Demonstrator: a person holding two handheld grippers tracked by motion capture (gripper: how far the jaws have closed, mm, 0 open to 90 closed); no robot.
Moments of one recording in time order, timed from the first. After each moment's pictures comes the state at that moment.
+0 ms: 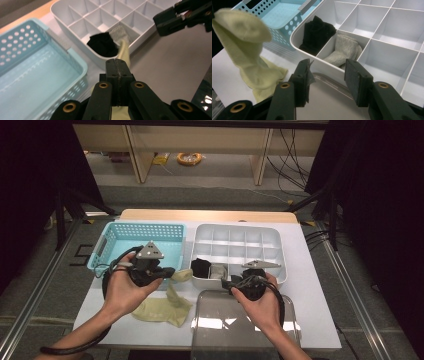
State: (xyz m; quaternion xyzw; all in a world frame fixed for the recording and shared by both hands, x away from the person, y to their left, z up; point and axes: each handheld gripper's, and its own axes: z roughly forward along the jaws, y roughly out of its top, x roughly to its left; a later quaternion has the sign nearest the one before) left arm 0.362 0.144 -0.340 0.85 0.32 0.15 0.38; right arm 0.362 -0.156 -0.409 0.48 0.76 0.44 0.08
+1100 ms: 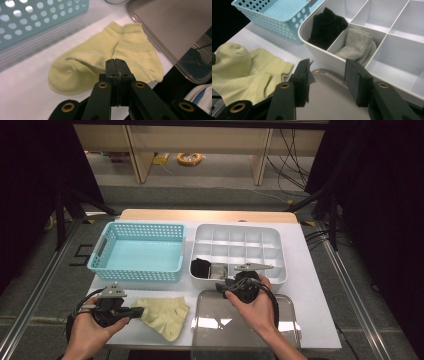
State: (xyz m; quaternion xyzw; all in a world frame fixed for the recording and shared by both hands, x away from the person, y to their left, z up) left arm 0.297 0.232 -0.419 0.83 0.41 0.06 0.36; right arm 0.359 -0.141 -0.415 0.47 0.77 0.43 0.06
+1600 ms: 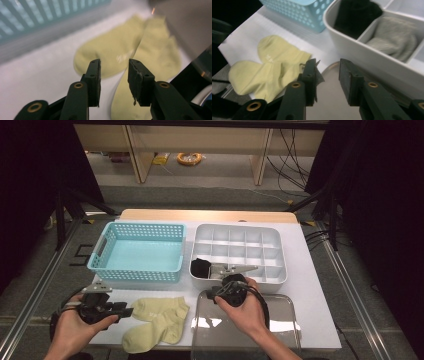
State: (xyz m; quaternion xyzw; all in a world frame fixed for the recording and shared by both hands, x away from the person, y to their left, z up) left arm 0.307 0.263 -0.428 0.83 0.45 0.05 0.33; right arm 0.352 -0.112 -0.416 0.45 0.80 0.39 0.03
